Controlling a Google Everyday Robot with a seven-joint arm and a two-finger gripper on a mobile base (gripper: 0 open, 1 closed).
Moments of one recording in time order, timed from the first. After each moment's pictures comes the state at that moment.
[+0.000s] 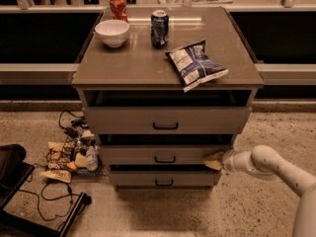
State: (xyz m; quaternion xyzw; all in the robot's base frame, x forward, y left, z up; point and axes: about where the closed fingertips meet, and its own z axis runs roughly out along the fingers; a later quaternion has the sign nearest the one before) arm 0.646 -0.246 0.380 -0.34 0.83 0.23 0.37
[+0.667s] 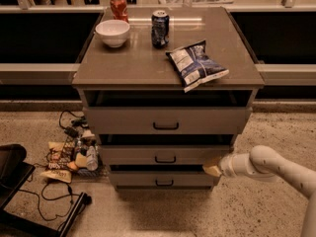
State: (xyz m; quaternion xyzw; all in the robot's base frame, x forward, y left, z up) arm 0.600 -0.233 0.390 -0.38 0.84 0.22 0.32
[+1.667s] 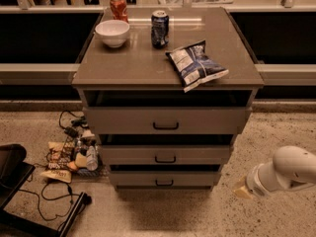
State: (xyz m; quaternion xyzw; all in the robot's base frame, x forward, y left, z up) arm 0.451 -0.285 0.497 -0.44 0.88 0.11 0.16
